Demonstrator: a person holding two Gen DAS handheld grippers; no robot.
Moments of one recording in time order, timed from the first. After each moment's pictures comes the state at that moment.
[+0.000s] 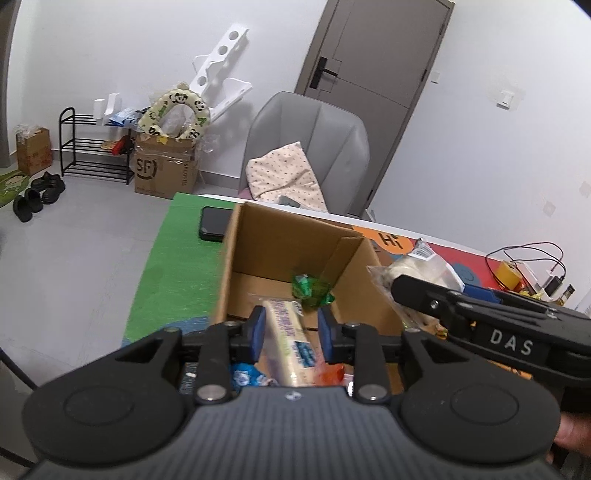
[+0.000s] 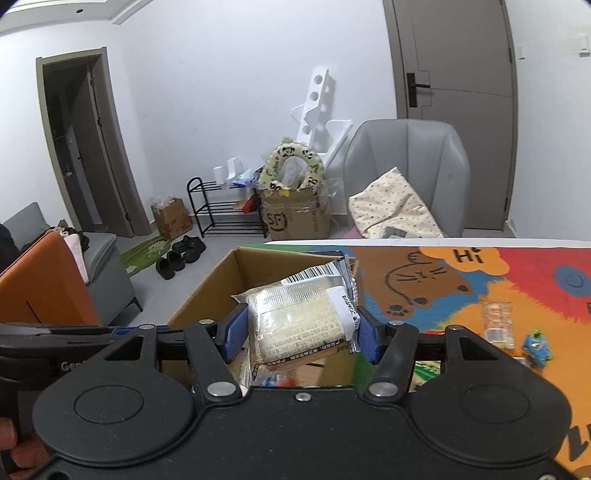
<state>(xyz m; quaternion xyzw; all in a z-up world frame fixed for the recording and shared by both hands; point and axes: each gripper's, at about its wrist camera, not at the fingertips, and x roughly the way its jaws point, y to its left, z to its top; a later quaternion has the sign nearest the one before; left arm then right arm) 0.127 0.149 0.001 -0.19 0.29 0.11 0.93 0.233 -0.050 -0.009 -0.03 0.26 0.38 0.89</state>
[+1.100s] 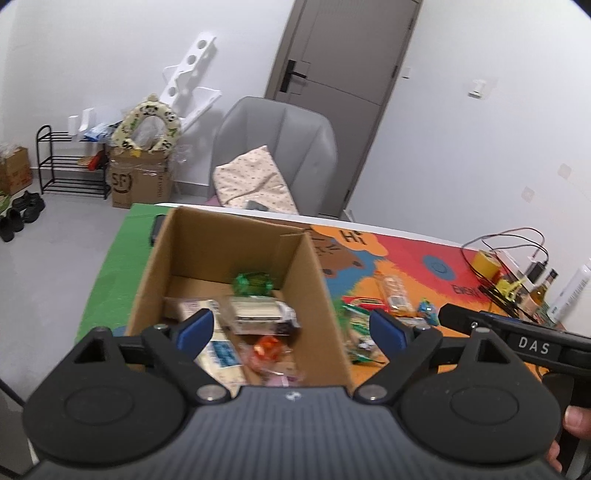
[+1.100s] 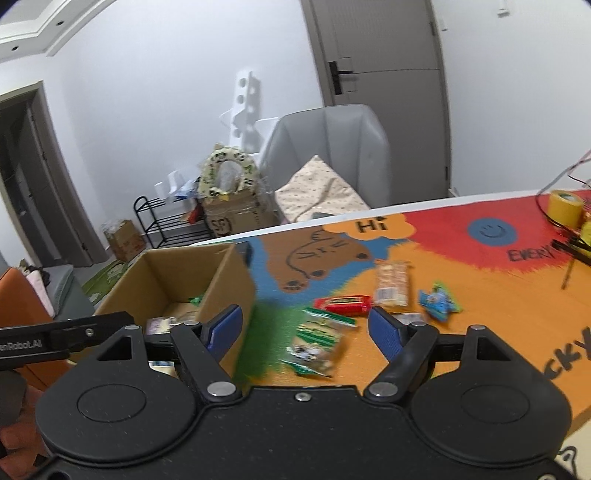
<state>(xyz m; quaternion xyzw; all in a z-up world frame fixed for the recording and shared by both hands) 0.147 0.090 0.007 -0.16 0.28 0.08 0.94 0.251 -0.155 -0.021 0.03 0.29 0.28 0.91</state>
